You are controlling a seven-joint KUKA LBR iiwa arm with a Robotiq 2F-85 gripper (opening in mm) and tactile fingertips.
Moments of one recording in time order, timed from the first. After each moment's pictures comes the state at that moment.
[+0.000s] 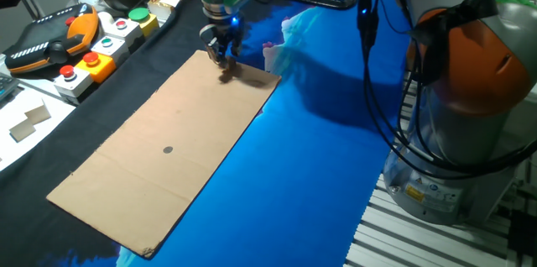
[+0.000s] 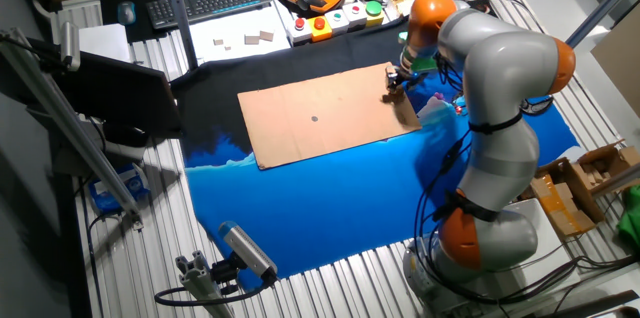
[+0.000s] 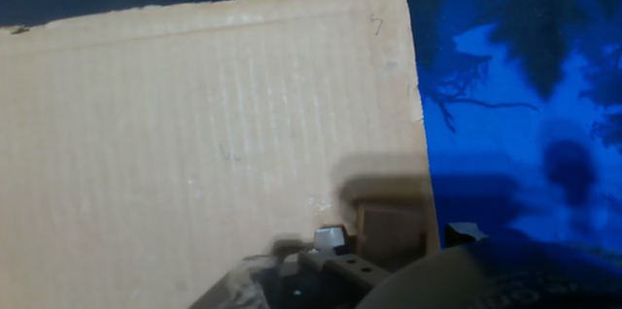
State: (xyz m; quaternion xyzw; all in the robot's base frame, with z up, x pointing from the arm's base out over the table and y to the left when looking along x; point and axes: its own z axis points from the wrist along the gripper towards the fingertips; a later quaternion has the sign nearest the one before) arm 0.594 -0.132 0.047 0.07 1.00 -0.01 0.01
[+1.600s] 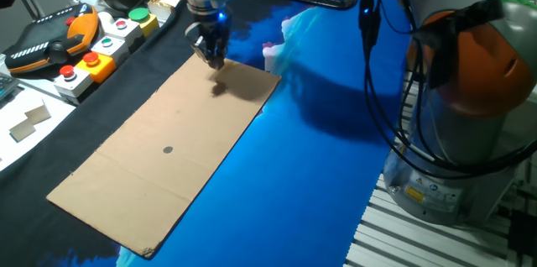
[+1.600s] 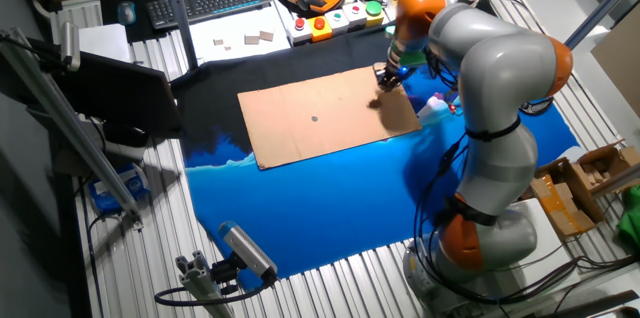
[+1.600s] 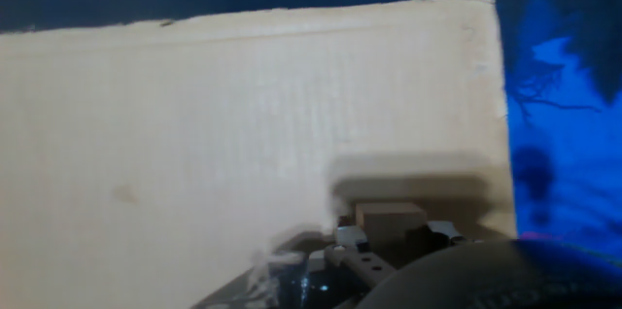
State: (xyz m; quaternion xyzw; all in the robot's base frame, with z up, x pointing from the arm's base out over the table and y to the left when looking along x) arm 0.594 -0.069 0.090 0.04 1.00 -0.01 0.01
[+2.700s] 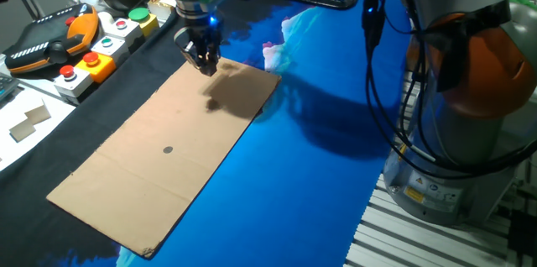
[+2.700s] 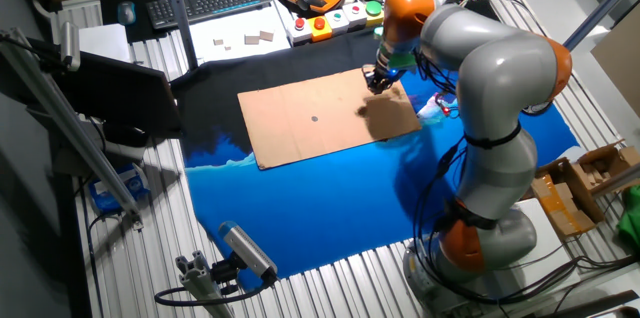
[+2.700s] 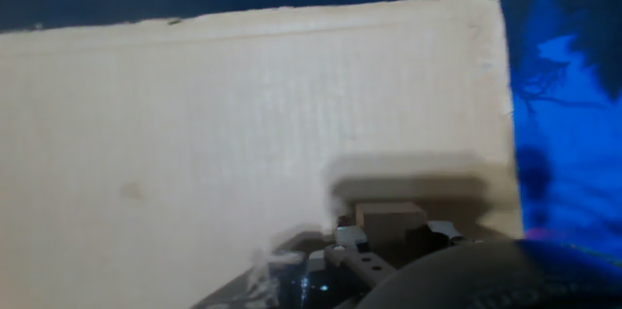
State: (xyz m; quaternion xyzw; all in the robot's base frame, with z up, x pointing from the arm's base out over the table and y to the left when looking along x) arm 0.585 -0.030 0.109 0.04 1.00 -0.01 0.00
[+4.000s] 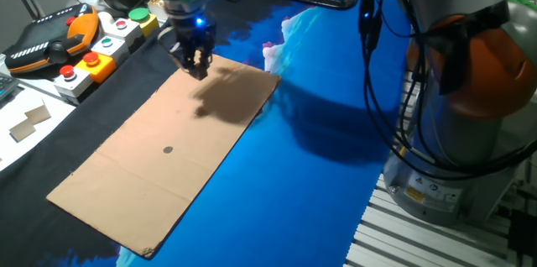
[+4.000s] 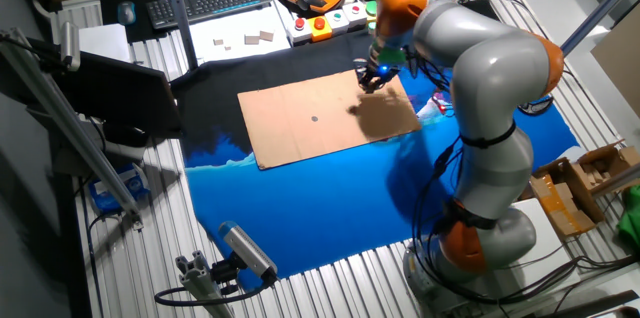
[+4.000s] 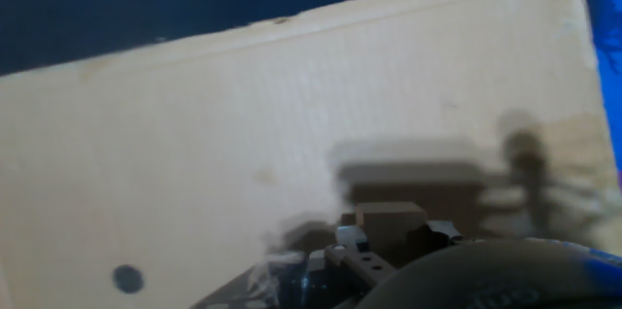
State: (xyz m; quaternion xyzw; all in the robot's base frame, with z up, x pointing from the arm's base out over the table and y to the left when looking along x) arm 0.592 0.016 0.125 0.10 1.00 0.00 -0.01
